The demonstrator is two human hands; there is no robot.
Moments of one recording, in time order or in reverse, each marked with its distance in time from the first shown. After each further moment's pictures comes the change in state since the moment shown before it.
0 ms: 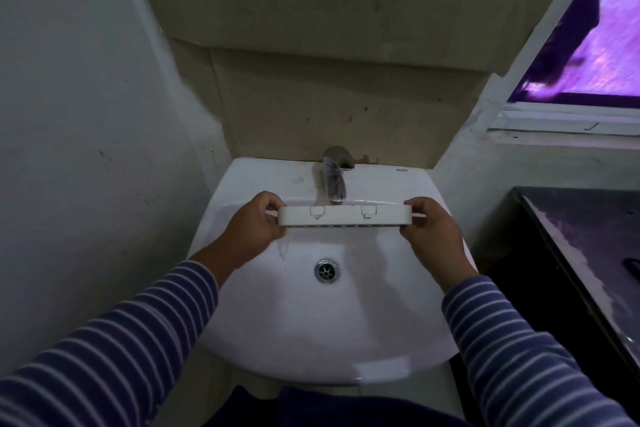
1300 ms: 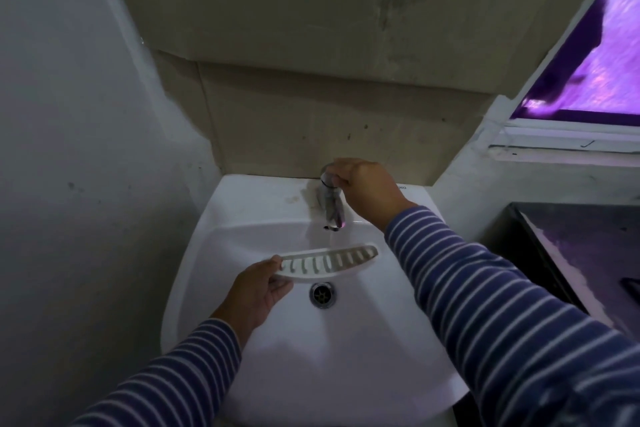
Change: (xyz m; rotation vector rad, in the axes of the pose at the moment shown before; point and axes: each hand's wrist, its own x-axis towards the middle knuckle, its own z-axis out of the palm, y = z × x) left_hand 0.016 -0.072 0.061 -1.038 0.083 -0.643; right_hand 0.093 -0.103 0.048 -0.552 -0.317 -0.563
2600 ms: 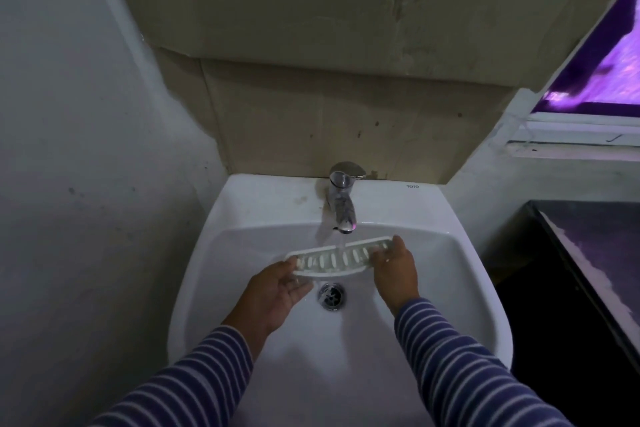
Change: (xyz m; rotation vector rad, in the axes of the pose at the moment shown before) left_hand -0.007 0.002 0.012 -0.099 -0.065 -0.069; right_hand -0.089 0.030 0.125 0.733 0.248 0.860
